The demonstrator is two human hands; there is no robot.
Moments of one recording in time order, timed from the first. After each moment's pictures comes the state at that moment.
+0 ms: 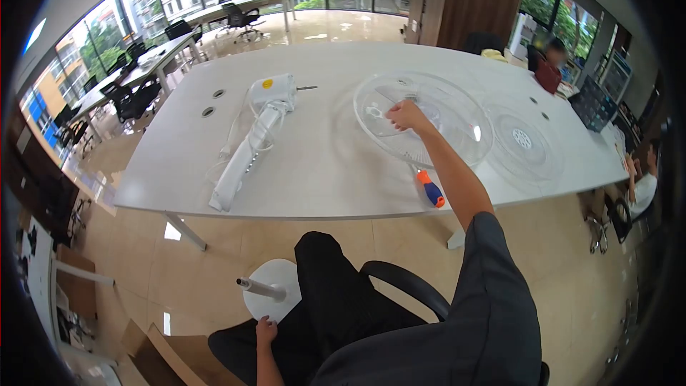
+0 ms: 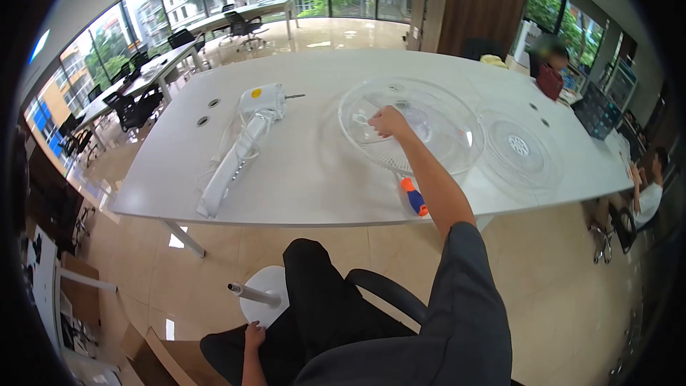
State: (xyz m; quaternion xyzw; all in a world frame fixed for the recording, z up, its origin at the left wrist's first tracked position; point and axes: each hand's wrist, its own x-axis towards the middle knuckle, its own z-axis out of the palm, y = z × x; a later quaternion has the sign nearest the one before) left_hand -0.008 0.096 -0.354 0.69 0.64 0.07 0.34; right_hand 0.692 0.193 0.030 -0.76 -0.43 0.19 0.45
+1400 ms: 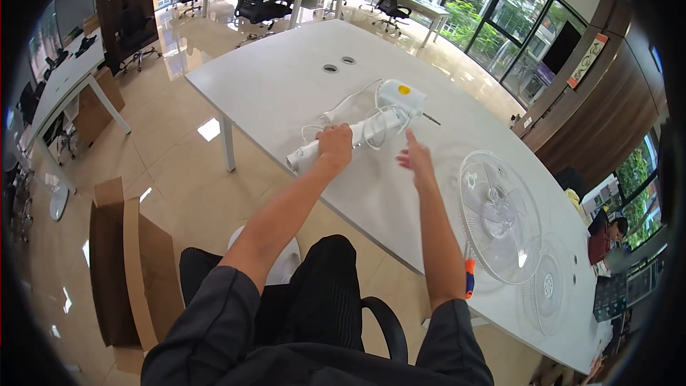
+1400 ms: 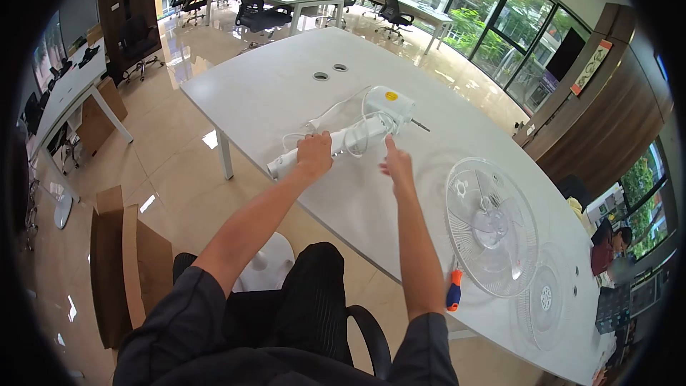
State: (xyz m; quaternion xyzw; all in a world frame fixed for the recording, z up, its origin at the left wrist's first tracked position) left_hand 0.277 0.382 -0.018 0.77 0.62 0.16 -0.02; right_hand 0.483 0.339 0.017 -0.67 -0.40 0.41 0.47
